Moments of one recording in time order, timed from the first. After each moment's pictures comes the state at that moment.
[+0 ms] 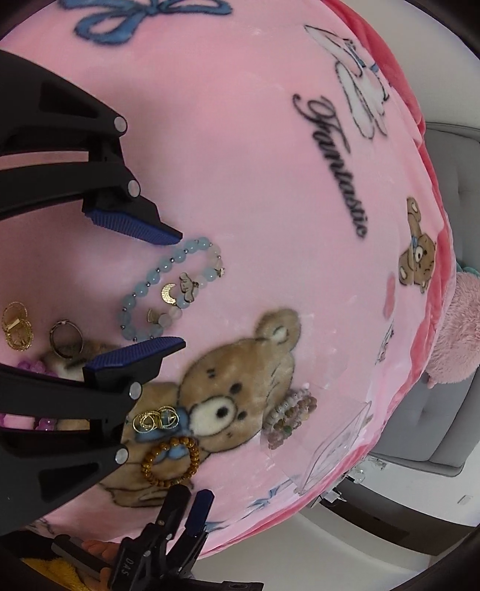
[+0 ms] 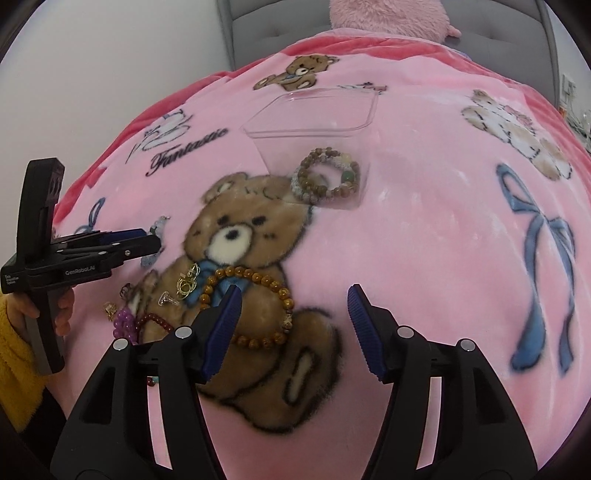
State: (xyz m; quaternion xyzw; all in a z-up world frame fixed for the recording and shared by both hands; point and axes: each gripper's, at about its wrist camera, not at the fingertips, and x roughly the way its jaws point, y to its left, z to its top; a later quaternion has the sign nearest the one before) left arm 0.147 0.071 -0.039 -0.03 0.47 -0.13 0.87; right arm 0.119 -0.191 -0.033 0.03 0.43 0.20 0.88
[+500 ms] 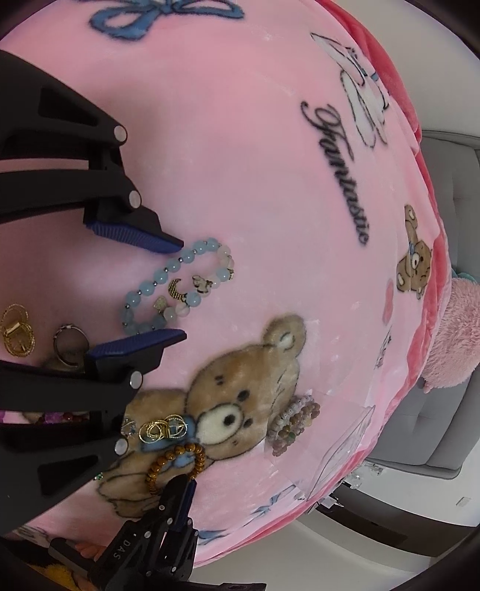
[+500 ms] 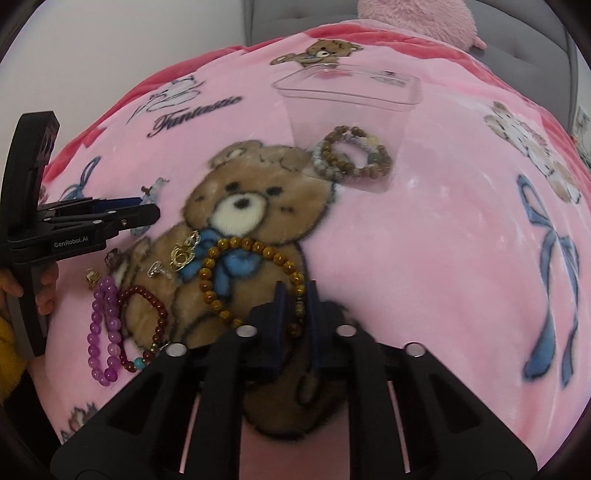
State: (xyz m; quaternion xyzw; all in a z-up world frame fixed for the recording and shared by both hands) left arm 0.136 0.070 -0.046 -0.03 0.45 -0.11 0.88; right arm 0.116 -0.165 -0.045 -0.03 0.44 0.21 0.87
